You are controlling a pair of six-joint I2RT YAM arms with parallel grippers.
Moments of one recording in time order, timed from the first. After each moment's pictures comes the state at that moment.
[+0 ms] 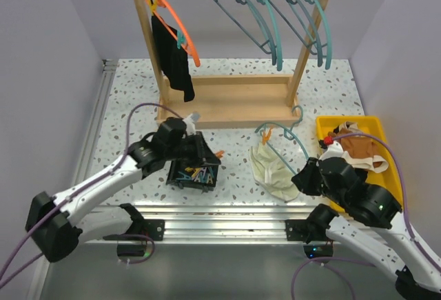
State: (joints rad) left arm -0.76 1.17 0.84 -0.30 0.40 -1.00; right arm 0.77 0.44 0.82 -1.13 0.26 0.78
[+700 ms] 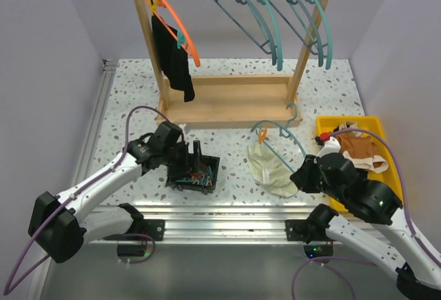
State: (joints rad) left arm -0.62 1.11 0.76 -0.66 0.28 -0.72; right arm 0.77 0.49 0.88 -1.13 0.24 0.73
